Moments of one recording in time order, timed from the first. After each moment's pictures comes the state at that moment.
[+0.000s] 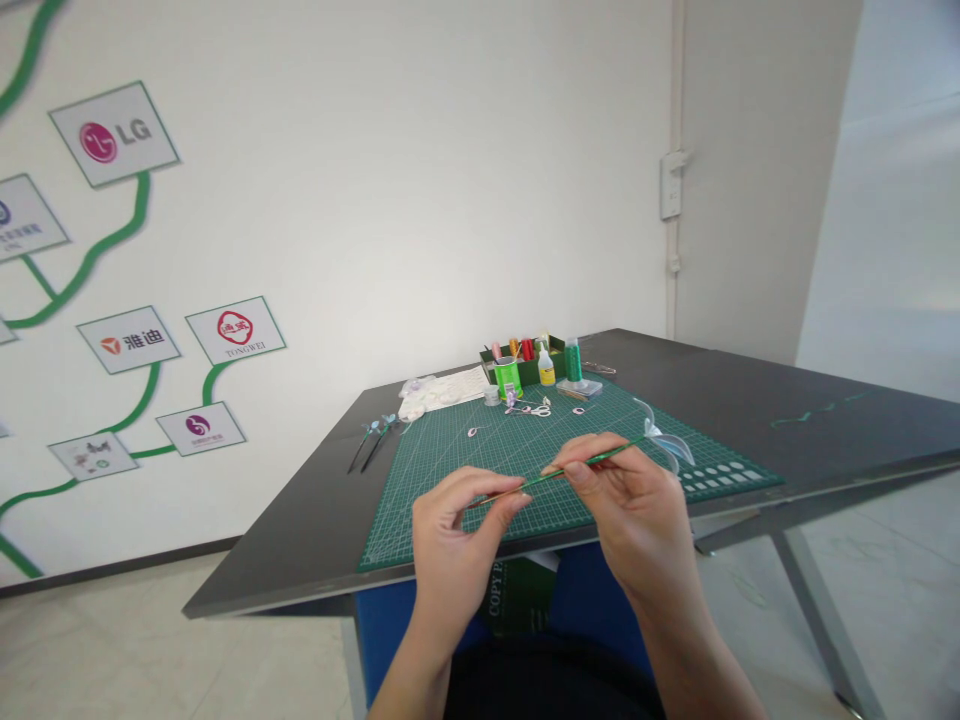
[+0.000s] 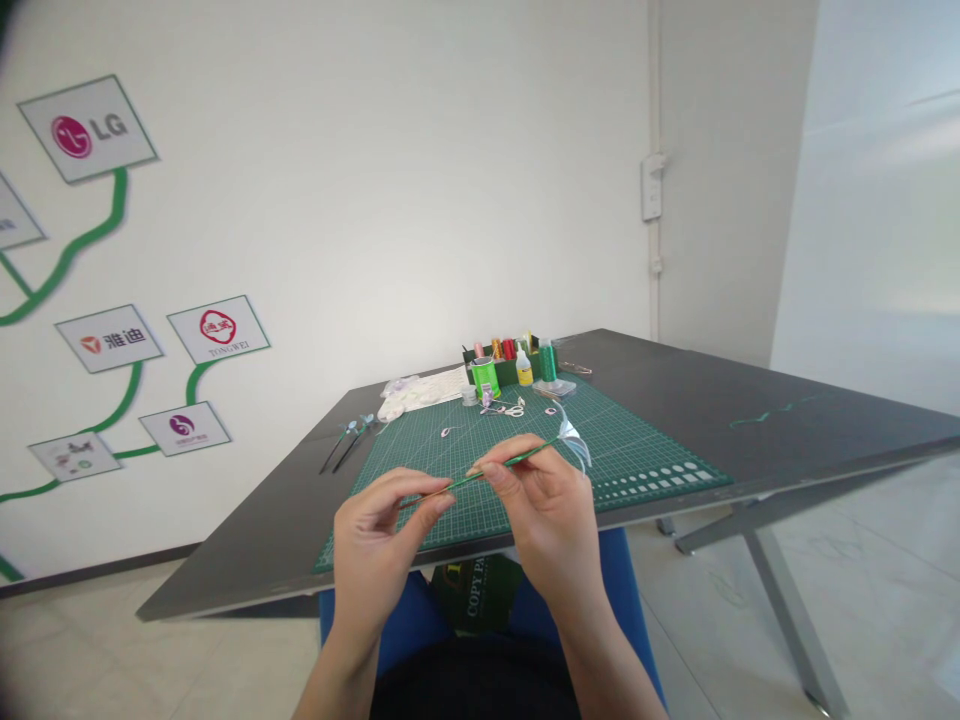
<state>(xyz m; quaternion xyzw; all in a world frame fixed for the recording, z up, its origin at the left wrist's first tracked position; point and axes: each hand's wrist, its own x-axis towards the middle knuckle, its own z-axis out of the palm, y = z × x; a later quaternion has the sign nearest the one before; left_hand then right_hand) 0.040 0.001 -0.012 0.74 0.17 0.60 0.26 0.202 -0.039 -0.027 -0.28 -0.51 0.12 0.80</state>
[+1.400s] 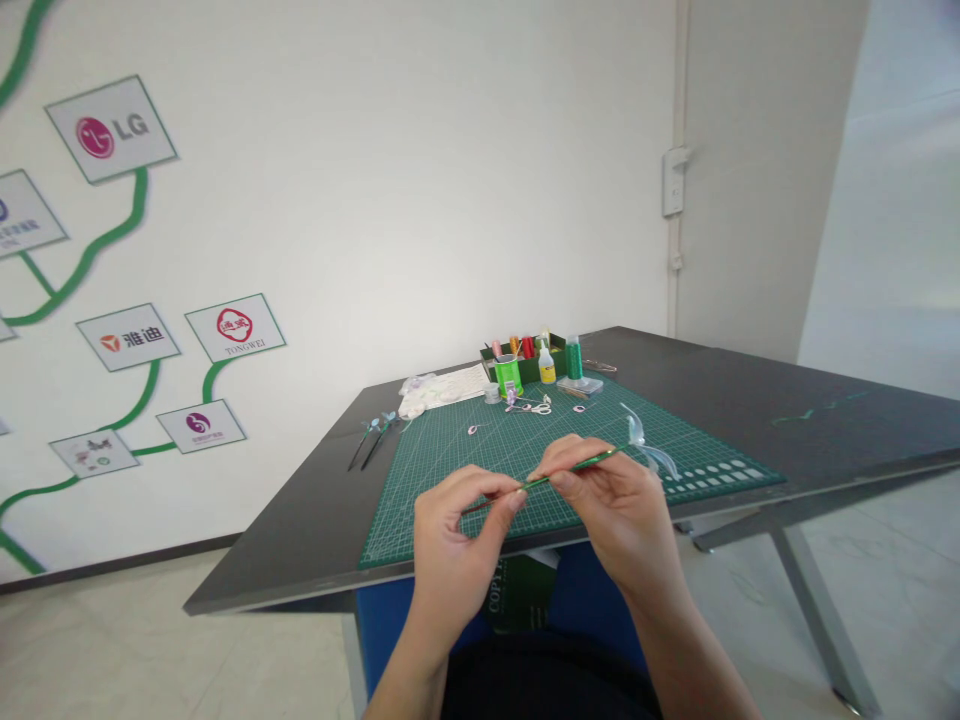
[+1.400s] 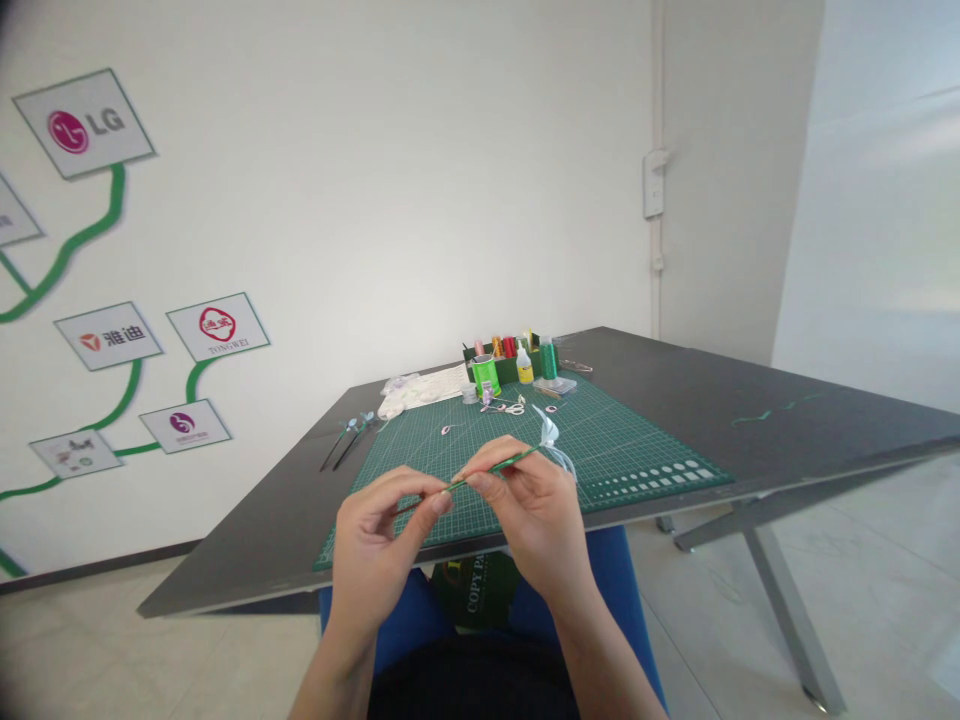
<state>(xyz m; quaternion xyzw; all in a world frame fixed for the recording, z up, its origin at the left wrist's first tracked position) 0.038 -0.002 -0.008 0.77 0.19 0.55 0.24 0.202 -0.031 -0.028 -0.21 -0.56 0.15 0.79</state>
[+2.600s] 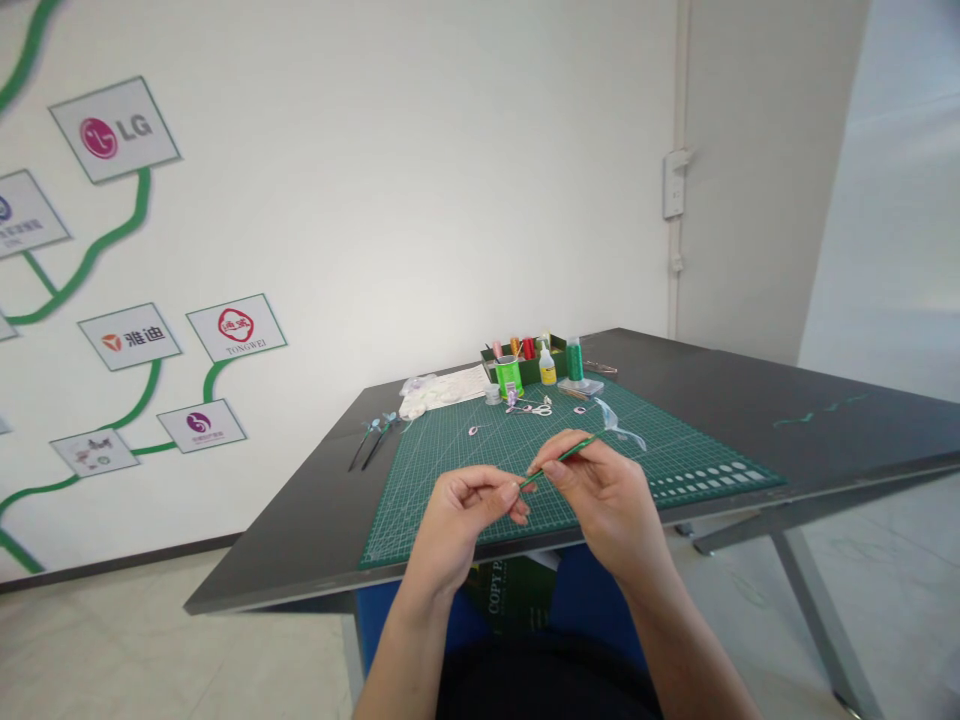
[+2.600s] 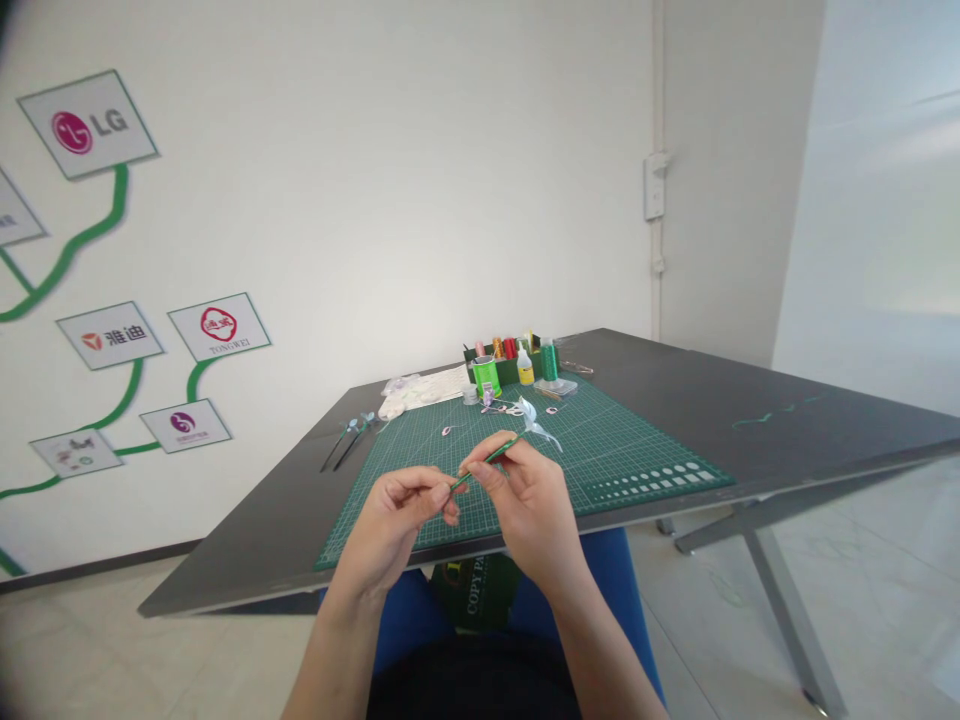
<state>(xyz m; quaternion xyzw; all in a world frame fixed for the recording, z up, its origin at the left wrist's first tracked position) 0.040 0.026 -0.015 0.62 0.20 0.44 0.62 0.205 -0.026 -0.027 -0.29 -0.56 0.17 0.76</state>
